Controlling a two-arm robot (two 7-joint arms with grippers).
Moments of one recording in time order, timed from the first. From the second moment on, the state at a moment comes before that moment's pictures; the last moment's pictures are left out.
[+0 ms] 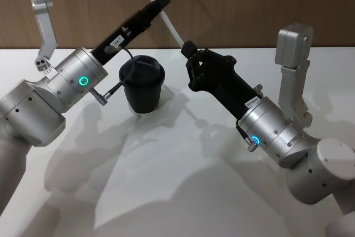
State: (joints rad) left arm -0.56 0.20 0.41 -1.27 -1.17 0.19 -0.65; right arm 0.17 0.22 -0.30 -1.68 0.43 0.02 0.38
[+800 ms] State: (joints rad) left arm -0.55 0.22 0.41 -1.28 -1.19 0.18 -0.64; right arm 0.17 0.22 -0.30 -1.68 0.43 0.02 0.38
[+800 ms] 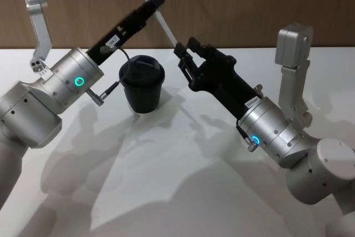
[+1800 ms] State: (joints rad) left arm -0.55 0.33 0.49 -1.41 -0.91 -0.01 -0.53; right arm 0.17 0.22 -0.30 -1.68 0.43 0.02 0.38
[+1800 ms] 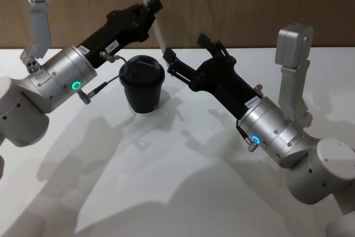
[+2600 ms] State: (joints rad) left arm -0.49 0.44 0.51 -1.54 -0.62 -0.11 -0.38; right arm 0.17 0.22 -0.30 -1.68 0.43 0.02 0.38
